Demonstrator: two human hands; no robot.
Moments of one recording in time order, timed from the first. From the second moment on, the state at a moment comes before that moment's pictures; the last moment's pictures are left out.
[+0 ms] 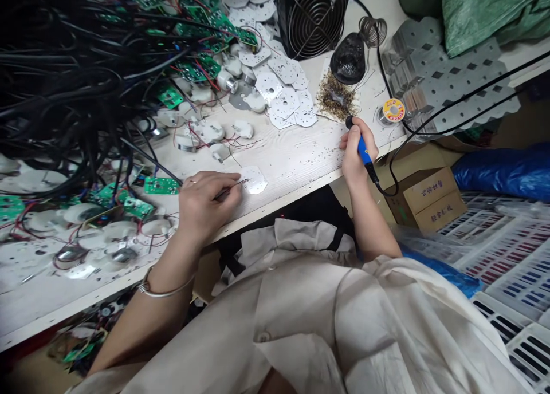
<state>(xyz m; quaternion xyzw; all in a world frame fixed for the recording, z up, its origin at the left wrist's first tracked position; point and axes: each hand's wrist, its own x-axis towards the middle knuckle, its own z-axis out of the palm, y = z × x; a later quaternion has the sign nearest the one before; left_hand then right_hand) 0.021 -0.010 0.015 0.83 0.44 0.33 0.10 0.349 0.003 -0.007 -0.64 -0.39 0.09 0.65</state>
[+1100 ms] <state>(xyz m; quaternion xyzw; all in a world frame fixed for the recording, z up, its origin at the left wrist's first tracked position) 0.024 -0.016 0.017 0.79 0.52 0.26 0.21 0.236 -0.075 0.022 -0.57 -0.47 0.41 0.54</state>
